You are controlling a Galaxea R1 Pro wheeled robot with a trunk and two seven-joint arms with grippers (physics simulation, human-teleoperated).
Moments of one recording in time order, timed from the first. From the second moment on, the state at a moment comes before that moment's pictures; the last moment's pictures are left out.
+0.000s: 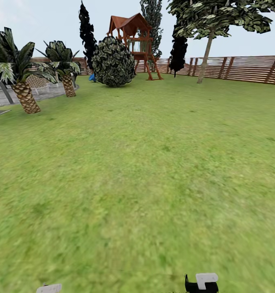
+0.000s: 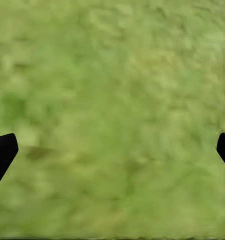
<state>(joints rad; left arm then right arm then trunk) -0.36 0.19 0.07 -0.05 0.06 -0.46 0.00 -0.41 0.03 -0.72 -0.04 0.92 -0.54 -0.33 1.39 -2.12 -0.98</state>
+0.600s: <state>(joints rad) -0.36 0.19 0.14 -0.05 0.05 -0.45 -0.01 -0.41 0.03 -0.72 -0.04 0.92 -0.54 -0.33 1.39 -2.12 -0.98</state>
